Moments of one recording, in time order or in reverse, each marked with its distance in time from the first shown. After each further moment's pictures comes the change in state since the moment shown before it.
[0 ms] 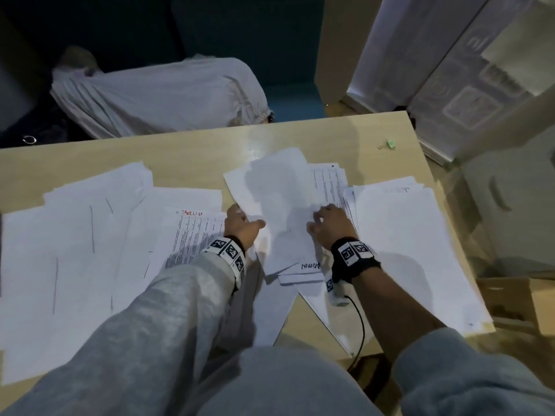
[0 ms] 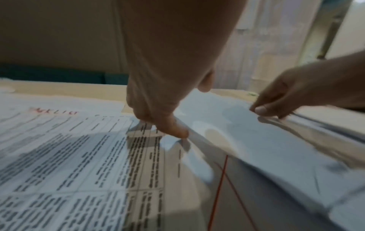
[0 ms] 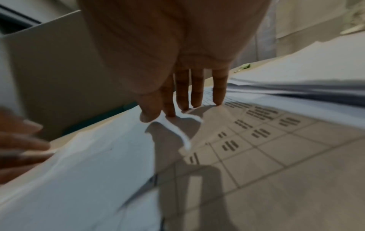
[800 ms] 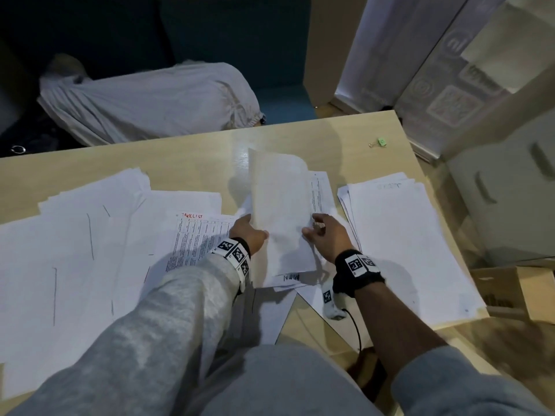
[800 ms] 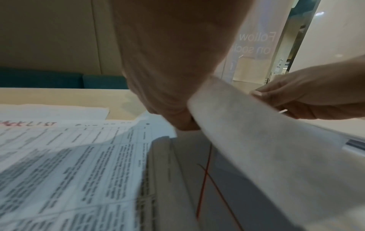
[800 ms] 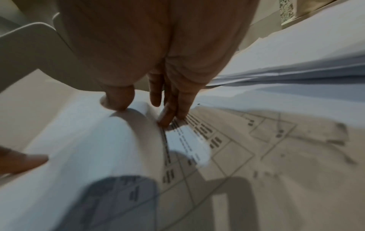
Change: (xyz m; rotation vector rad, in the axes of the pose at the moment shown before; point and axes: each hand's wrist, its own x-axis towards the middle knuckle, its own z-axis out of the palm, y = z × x) left_hand -0.020 0.002 -0.002 0.290 -0.102 0.076; right_hand -0.041 -0.007 0.006 0.452 0.007 0.136
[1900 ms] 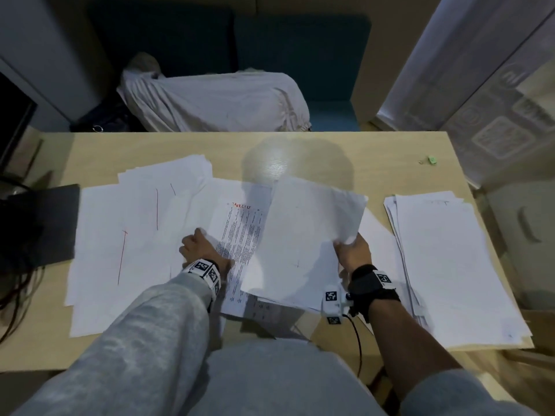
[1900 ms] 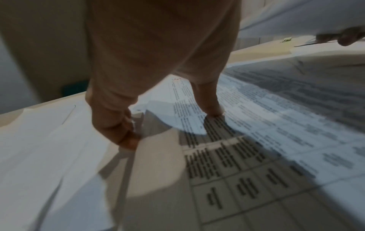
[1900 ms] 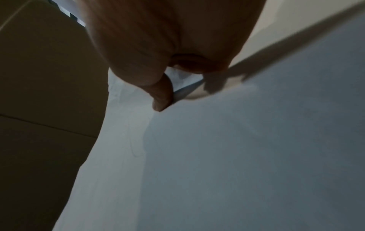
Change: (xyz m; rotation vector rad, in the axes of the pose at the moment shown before) left_hand -0.033 -0.143 -0.120 0.280 0.342 -0.215; right_hand -0.033 -0.017 0.064 0.367 0.130 0.135
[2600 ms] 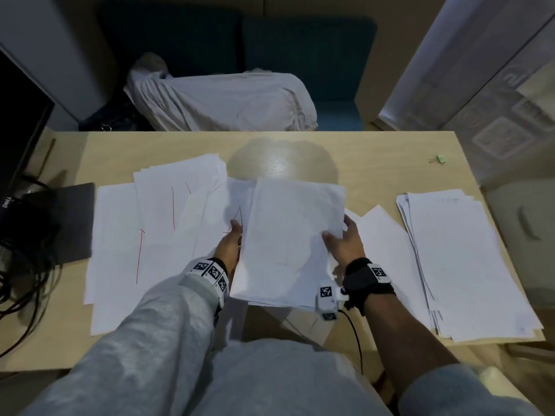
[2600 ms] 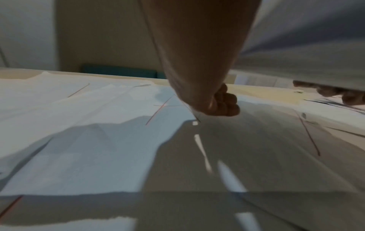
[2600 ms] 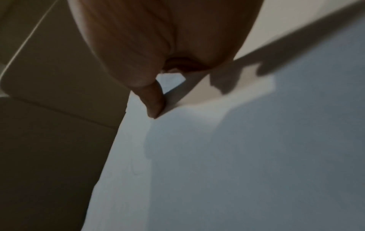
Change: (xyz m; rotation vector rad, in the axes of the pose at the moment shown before) left_hand -0.007 0.006 -0.014 -1.006 -0.478 -0.113; right_hand -0.025 -0.028 0.044 0.034 -0.100 -0.047
